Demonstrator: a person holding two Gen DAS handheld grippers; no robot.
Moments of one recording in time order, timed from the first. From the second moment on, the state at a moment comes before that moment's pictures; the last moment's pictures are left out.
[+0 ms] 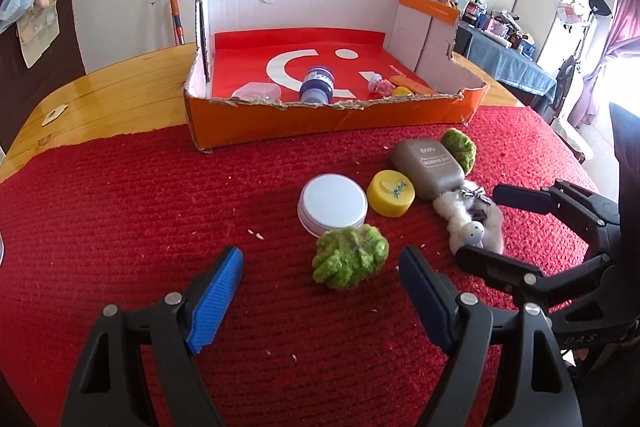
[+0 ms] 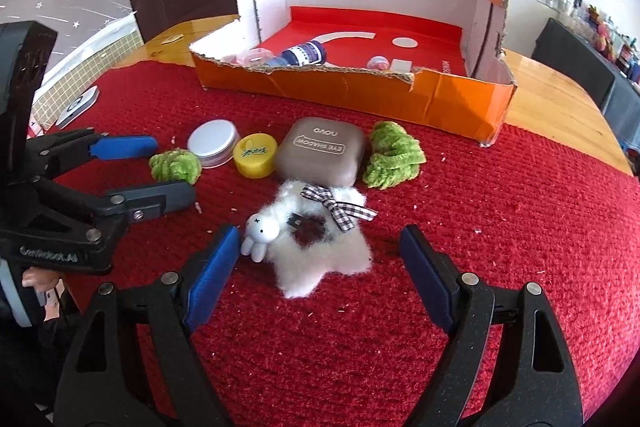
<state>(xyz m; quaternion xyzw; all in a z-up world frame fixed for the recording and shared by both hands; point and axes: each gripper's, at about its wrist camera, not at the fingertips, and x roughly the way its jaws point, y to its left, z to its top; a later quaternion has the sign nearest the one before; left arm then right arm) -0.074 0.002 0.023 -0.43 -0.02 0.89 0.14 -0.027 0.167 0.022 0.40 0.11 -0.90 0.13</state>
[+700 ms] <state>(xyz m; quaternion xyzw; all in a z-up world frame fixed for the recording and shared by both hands) -0.072 0.005 0.027 -0.42 -0.05 0.89 0.17 -0.028 0.169 0.024 0.38 0.11 -0.91 0.14</state>
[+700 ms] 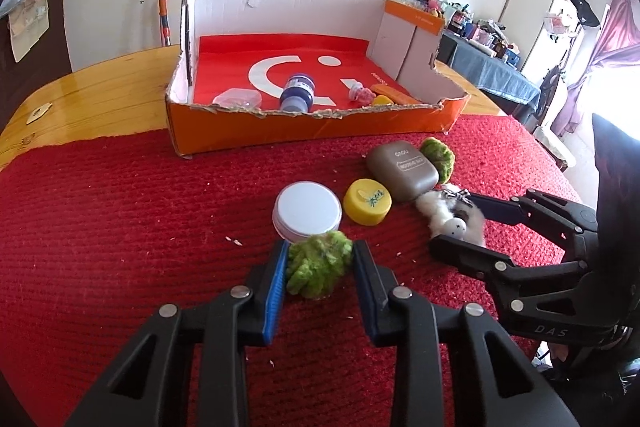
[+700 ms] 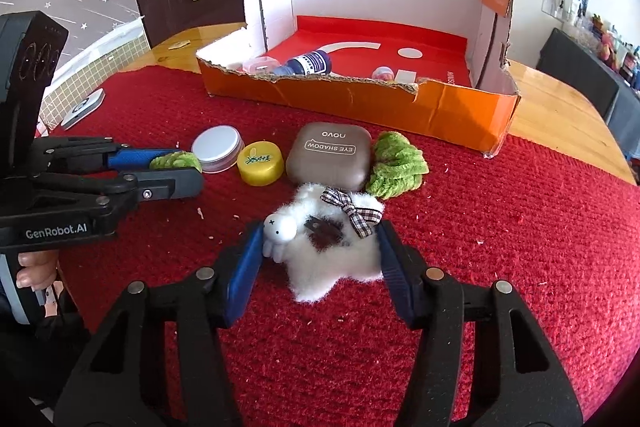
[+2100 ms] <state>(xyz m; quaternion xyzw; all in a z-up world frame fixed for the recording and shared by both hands) -0.114 0.003 0.097 -0.35 0.01 0.92 0.15 -0.068 0.180 0.109 0.31 0.12 -0.94 0.13</state>
